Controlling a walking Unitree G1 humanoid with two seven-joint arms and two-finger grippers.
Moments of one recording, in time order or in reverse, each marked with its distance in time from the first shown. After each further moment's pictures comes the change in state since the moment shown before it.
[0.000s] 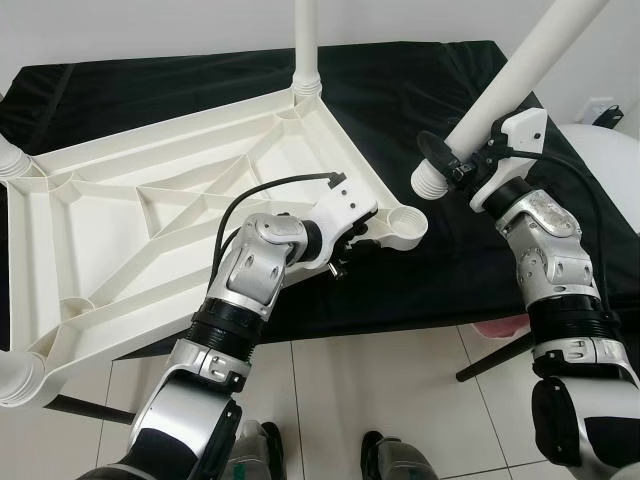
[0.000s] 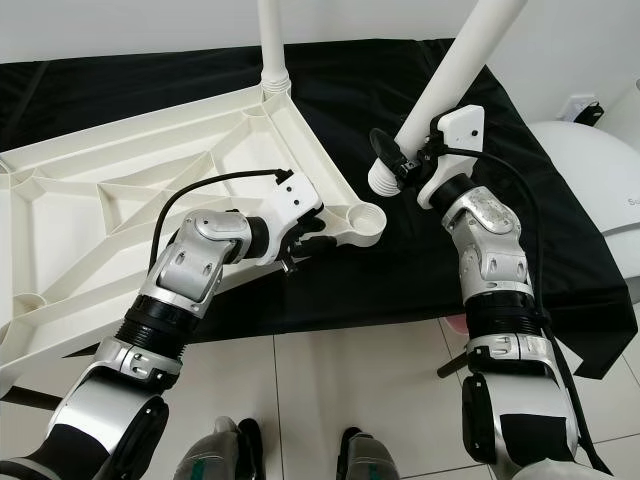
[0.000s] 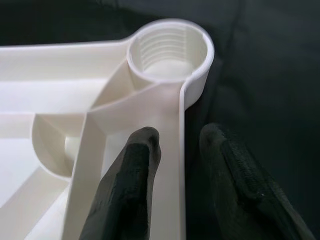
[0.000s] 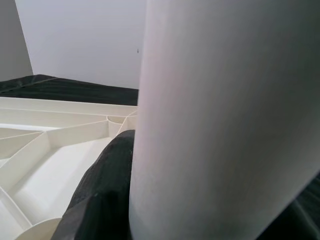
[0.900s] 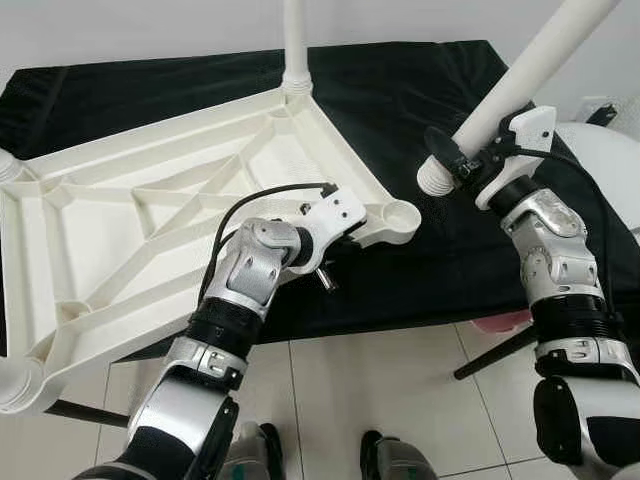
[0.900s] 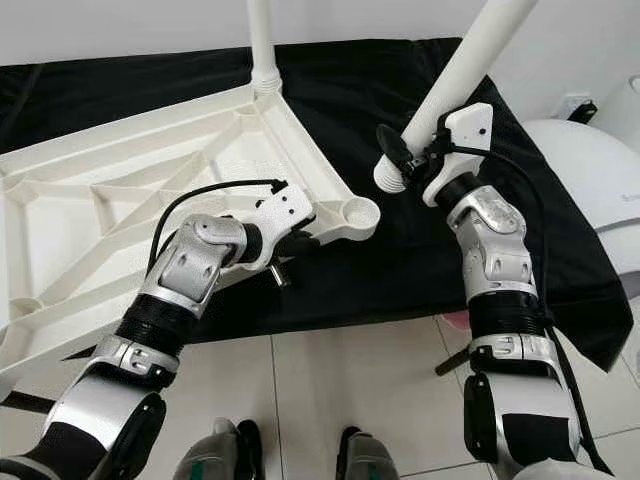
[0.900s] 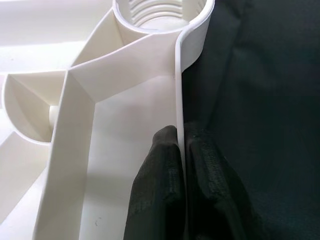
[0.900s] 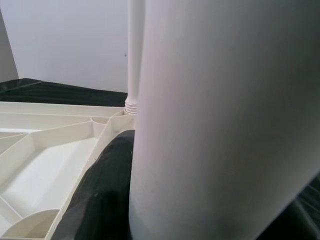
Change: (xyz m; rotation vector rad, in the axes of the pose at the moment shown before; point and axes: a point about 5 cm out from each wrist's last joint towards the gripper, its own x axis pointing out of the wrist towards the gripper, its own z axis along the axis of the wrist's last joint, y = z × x) left arm -0.005 0.011 -0.017 -0.008 0.093 0.042; right arm -0.002 -0.005 0.003 -0.011 -0.017 -0.027
